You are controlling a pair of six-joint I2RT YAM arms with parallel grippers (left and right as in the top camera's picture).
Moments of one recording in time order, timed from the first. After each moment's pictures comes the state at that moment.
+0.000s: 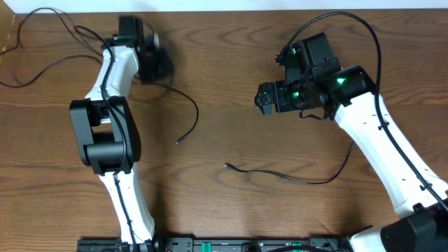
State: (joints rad) left arm 0.07 2.25 1.85 -0.72 0.43 -0.38; right arm 0.41 1.62 1.48 -0.95 -0.24 0.26
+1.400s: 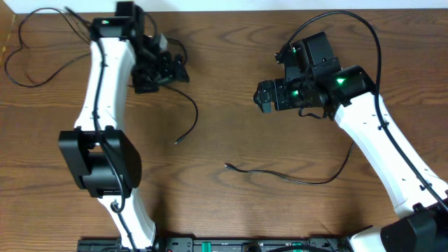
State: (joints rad) left arm -0.02 2.03 1.91 -1.36 0.31 -0.14; right arm 0.41 1.62 1.48 -0.91 -0.24 0.27
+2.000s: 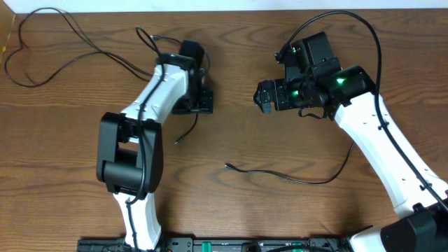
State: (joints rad) left arm -0.26 2.05 1.53 -0.97 0.05 -0.23; right arm 0.41 1.62 1.48 -0.92 -0.24 0.27
